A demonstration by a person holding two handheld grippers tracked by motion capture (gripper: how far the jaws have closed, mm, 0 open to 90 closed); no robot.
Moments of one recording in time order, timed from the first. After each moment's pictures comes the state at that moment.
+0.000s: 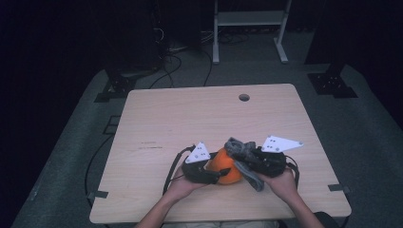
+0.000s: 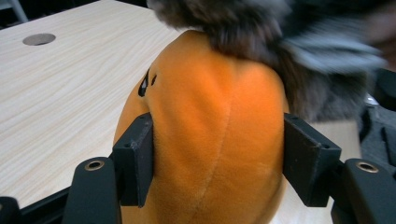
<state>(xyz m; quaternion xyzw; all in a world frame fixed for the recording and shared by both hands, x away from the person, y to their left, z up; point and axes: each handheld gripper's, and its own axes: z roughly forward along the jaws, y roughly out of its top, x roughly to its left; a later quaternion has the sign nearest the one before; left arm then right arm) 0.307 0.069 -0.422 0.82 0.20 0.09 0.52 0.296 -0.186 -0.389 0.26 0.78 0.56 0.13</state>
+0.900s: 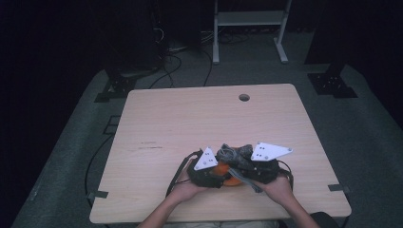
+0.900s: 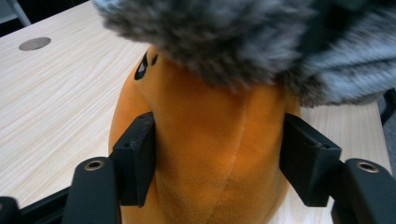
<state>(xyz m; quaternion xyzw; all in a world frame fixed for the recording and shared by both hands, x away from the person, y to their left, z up) 0.302 0.055 -0.434 0.84 0.17 0.12 0.50 0.284 -0.165 -0.390 0.22 0.81 0.53 0.15</state>
